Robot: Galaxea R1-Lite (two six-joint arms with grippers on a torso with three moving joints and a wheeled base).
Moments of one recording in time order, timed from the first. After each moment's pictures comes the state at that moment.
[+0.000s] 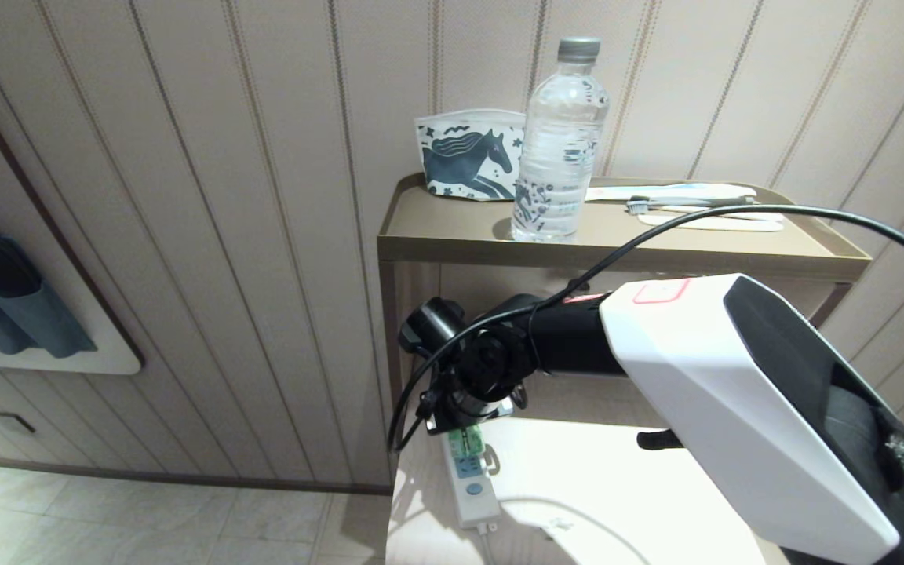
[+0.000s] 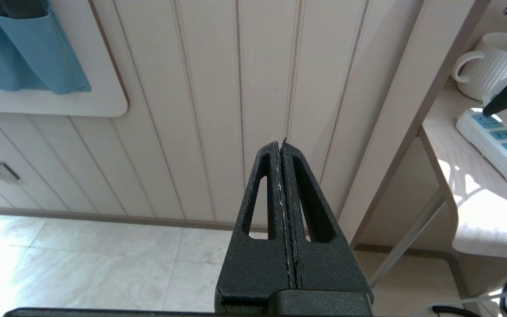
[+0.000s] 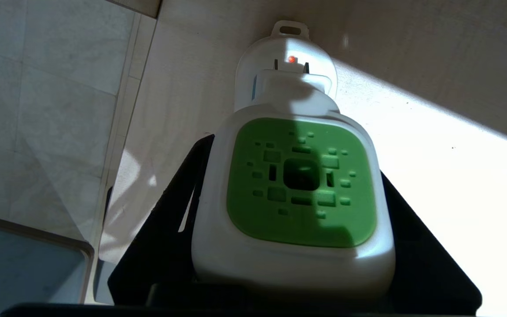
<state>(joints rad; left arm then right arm) 0.00 0.00 0.00 0.01 0.00 0.01 0.76 2.42 -1.96 0.61 -0.24 0.44</state>
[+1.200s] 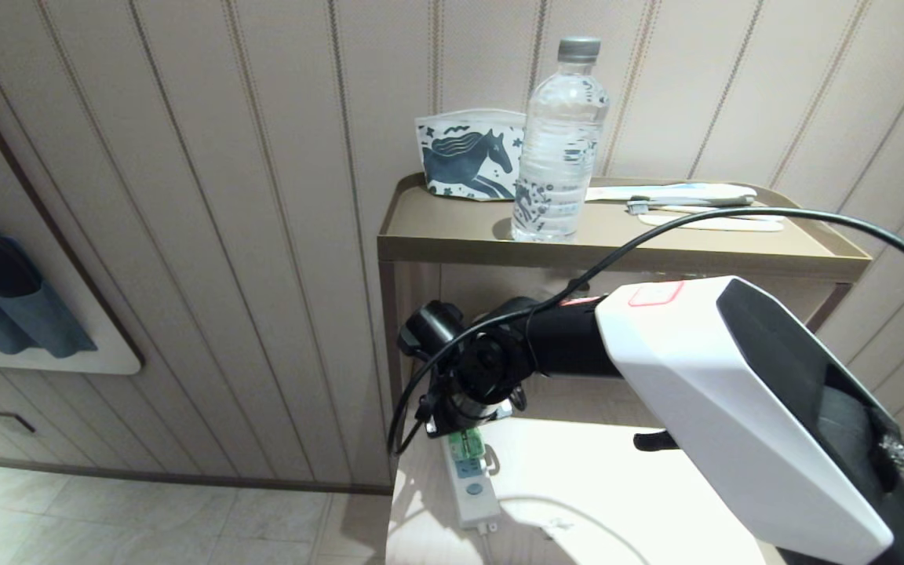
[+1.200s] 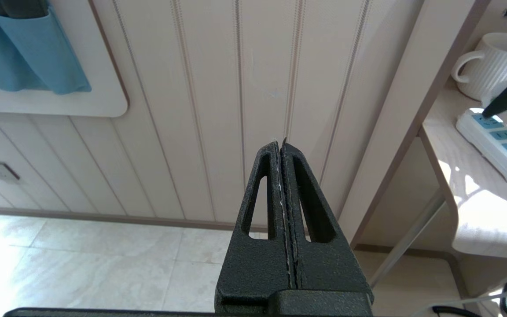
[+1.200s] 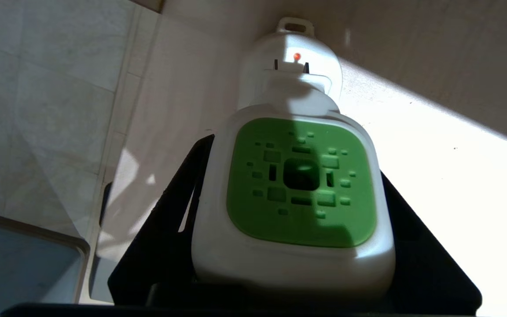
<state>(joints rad) 0.00 0.00 0.00 0.01 0.00 0.01 0.76 2.42 -1.96 0.61 -0.24 0.43</state>
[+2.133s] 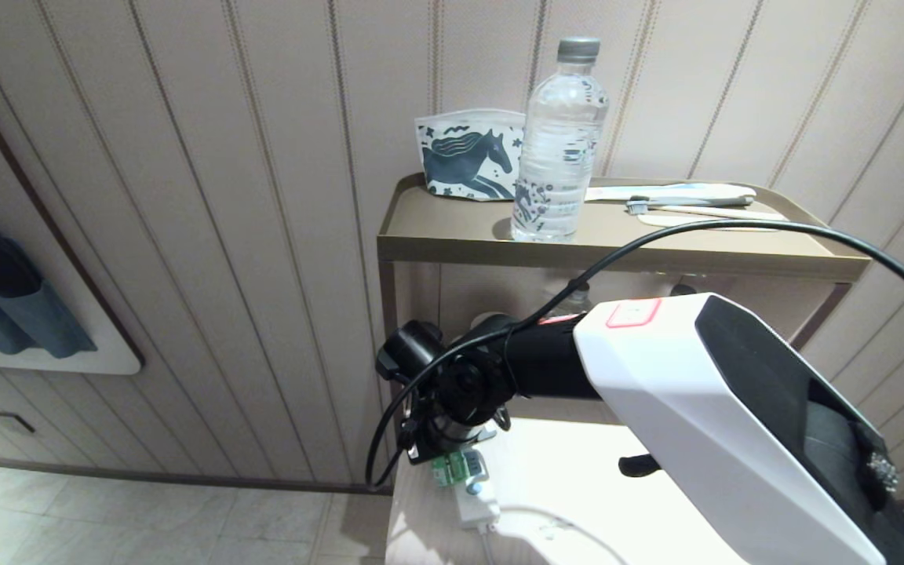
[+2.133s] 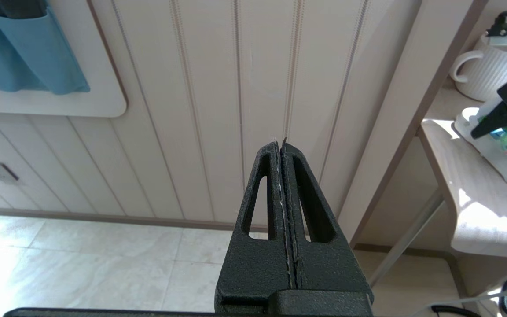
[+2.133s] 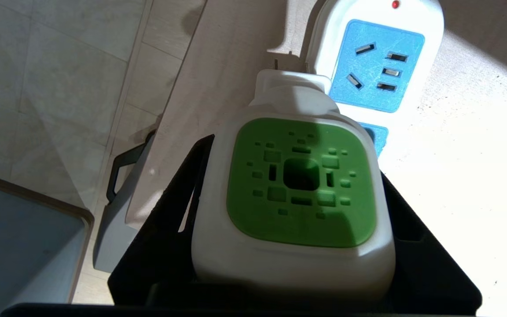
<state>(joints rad) 0.00 0.00 0.00 0.01 0.00 0.01 0.82 2.44 -1.96 0.62 -0.20 0.43</state>
